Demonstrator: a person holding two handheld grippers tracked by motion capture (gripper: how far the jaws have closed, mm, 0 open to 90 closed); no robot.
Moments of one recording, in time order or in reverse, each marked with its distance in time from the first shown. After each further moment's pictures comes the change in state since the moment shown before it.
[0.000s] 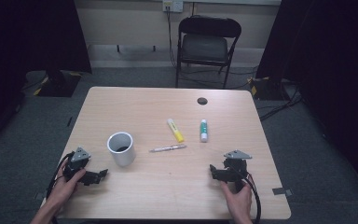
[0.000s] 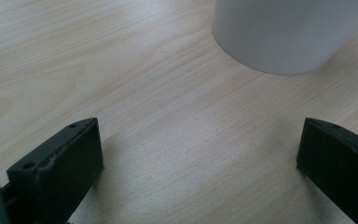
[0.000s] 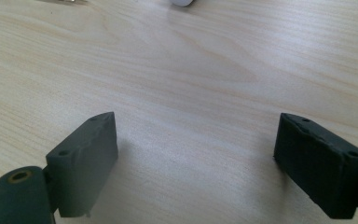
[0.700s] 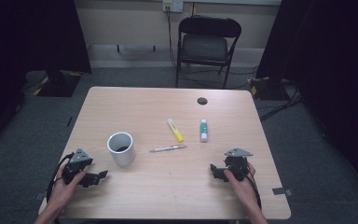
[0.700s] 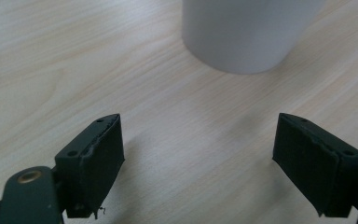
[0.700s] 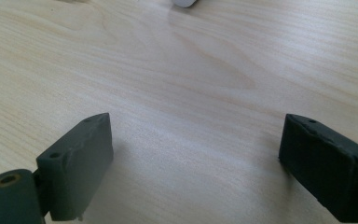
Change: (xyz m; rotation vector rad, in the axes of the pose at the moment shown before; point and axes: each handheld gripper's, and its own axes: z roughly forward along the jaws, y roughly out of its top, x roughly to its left) left arm -0.010 0.006 -0.016 0.001 -0.071 0.017; right arm -0.009 0.004 0.004 0.007 0.039 -0.038
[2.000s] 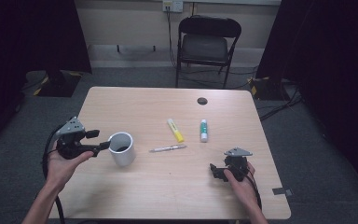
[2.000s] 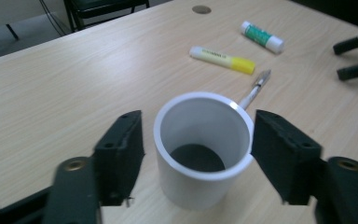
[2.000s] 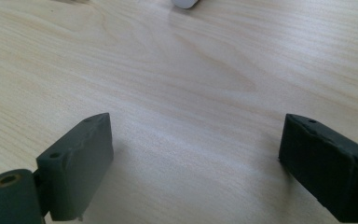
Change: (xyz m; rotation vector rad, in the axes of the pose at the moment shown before) left arm 0.002 0.105 -0.050 -0.214 -0.081 0.049; right arm 0.000 0.001 0.001 -0.001 0.001 -0.002
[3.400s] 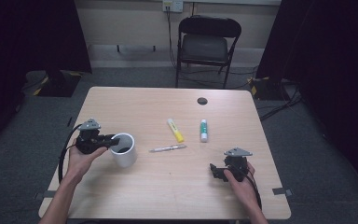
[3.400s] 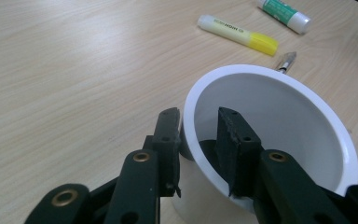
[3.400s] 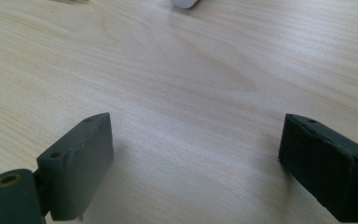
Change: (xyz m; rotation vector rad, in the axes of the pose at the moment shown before) left arm 0.017 -0.025 0.062 0.077 -0.051 -0.070; right arm 0.000 0.000 0.000 0.000 -0.002 0.002
